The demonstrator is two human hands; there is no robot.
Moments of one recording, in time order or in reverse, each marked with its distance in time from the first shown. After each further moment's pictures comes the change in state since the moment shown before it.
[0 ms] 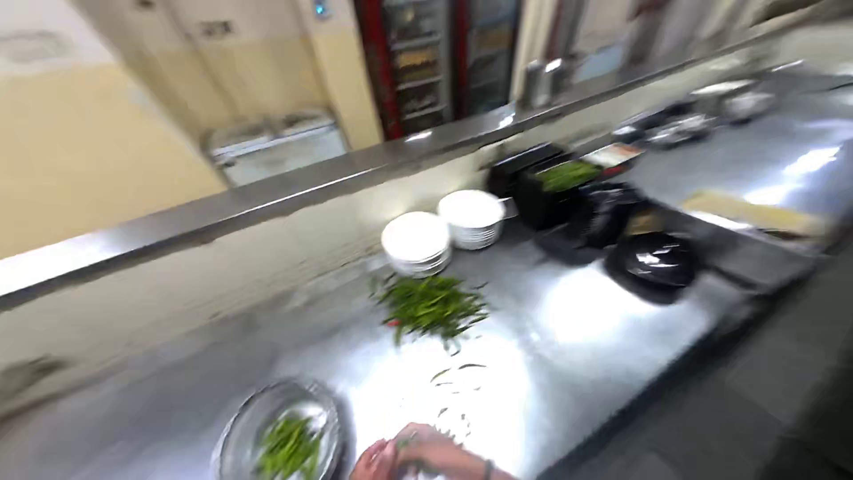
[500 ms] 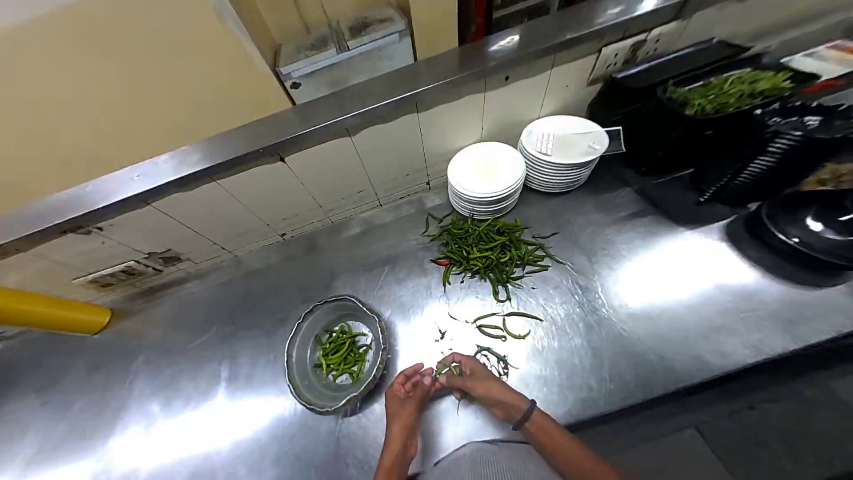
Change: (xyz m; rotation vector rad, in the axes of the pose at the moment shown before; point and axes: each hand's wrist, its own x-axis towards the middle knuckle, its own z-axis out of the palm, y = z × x) left_hand 0.002 -0.011 -0.019 -0.180 0.015 -0.027; right_hand 0.006 0.011 -0.009 0.075 -0.099 0.037
